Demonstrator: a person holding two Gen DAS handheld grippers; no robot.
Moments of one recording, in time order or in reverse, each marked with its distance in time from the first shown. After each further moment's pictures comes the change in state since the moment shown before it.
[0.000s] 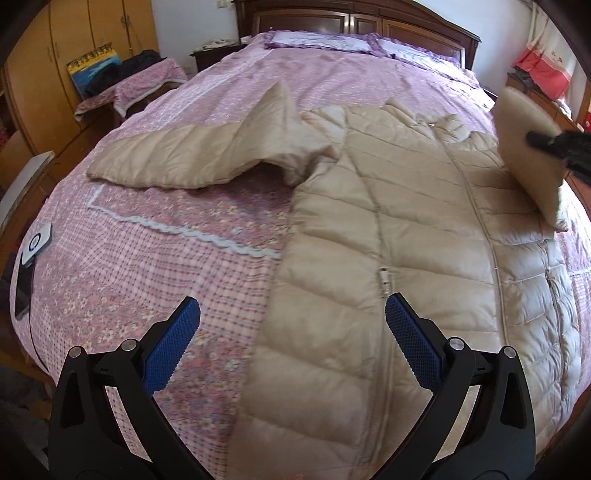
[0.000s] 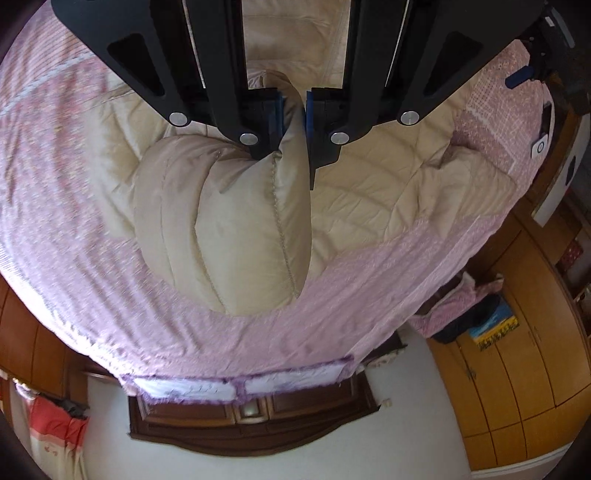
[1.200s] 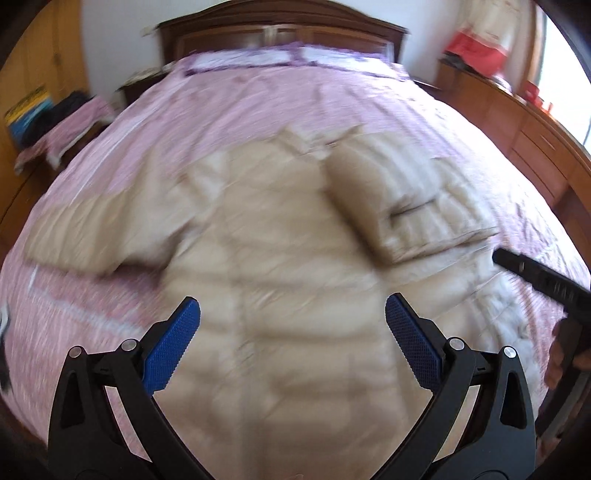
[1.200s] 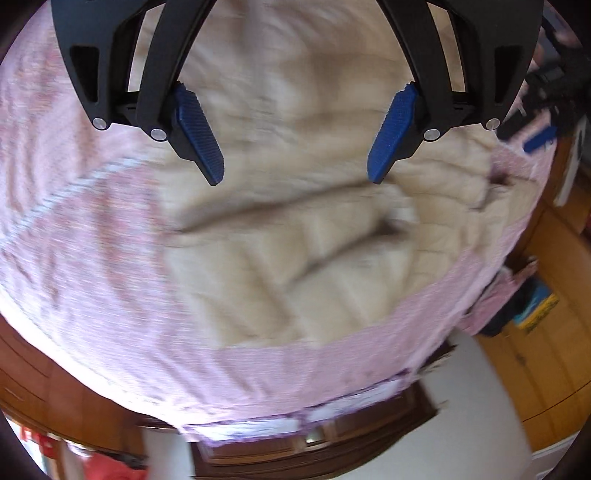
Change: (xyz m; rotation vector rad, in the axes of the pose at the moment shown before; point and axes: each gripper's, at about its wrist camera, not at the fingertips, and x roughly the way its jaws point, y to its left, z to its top) left arm -0.015 -0.113 0.058 0.211 -0.060 -0.212; right arm -0.060 -0.073 -0.082 0.205 0.041 -0.173
